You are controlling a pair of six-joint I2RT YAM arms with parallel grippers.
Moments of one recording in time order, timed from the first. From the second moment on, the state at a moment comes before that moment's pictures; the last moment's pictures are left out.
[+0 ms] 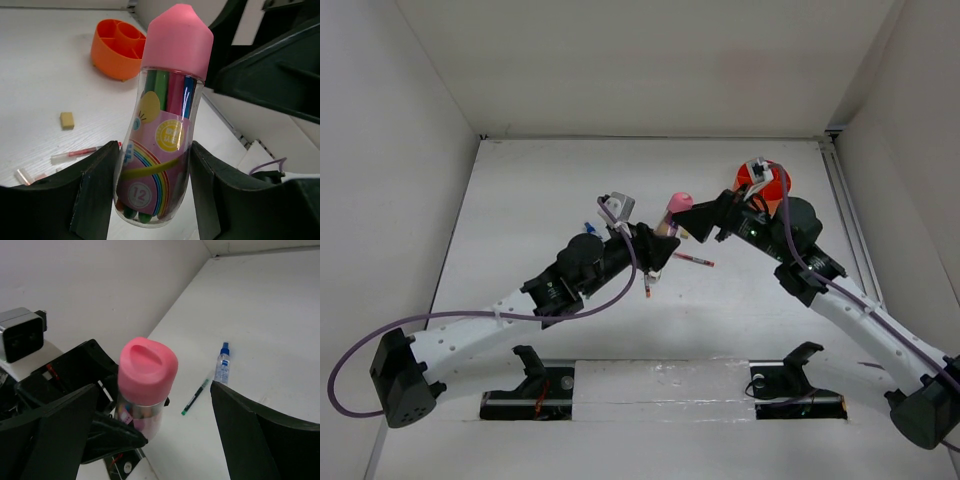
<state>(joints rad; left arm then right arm) -0.97 1.00 0.74 0.21 -0.15 -0.51 0.57 0.97 0.85 0.16 -0.33 0.67</state>
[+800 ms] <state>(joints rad) -0.96 1.04 0.73 0.28 -0.11 -0.49 0.63 1.08 0.85 0.33 -0.24 0.77</state>
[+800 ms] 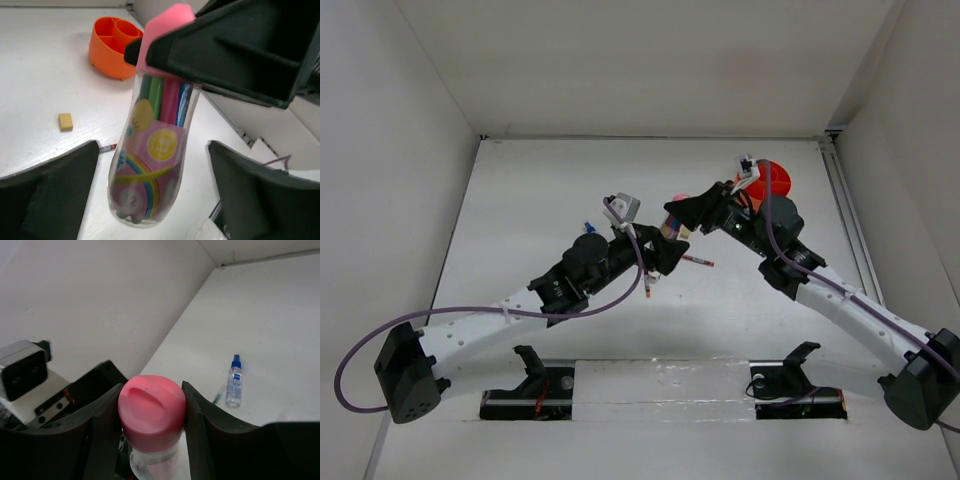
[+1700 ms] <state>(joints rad) -0.93 1.02 1.06 -0.85 -0.67 -0.75 0.12 1.45 1.23 0.21 -0.06 0.24</state>
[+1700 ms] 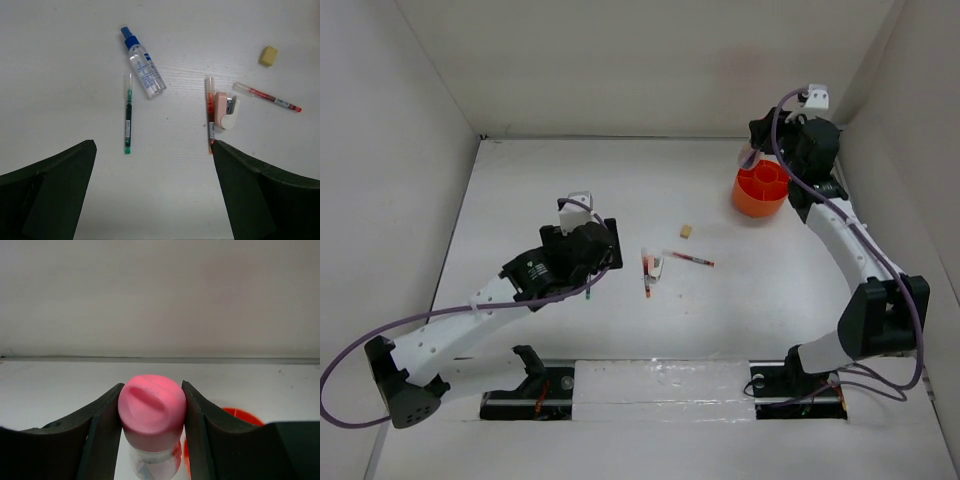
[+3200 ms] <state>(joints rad) -0.93 0.99 1.01 -0.82 -0.67 -0.71 -0.13 1.82 1.32 0.21 -0.41 0.10</state>
